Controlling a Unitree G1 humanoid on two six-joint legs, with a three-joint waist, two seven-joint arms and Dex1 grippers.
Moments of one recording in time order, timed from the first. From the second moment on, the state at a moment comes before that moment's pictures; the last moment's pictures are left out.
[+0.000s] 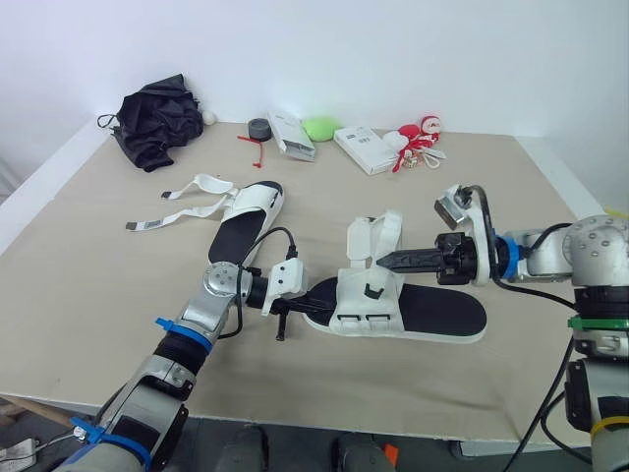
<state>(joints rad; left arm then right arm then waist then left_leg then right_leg) -0.63 0.27 -0.30 0.52 -0.12 -0.17 -1.31 -0.79 -0.80 -0.04 0.20 1.07 1.58 0.83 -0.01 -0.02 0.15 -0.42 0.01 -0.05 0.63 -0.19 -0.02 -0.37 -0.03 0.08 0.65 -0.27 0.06</state>
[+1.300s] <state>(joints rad) -0.64 0.28 -0.31 0.54 -0.12 -0.18 -1.30 -0.85 -0.80 0.17 0.29 0.82 1.55 1.06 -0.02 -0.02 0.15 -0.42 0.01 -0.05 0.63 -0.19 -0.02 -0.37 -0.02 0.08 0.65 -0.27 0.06</state>
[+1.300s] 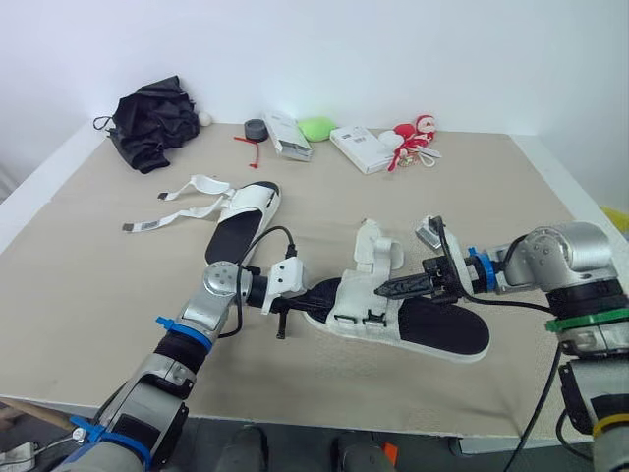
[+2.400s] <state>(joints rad) -0.64 0.27 -0.31 0.54 -0.12 -0.20 -1.30 -0.80 -0.81 0.12 0.22 0.85 1.58 1.10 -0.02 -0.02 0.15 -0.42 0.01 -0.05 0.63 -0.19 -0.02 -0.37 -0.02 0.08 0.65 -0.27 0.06</state>
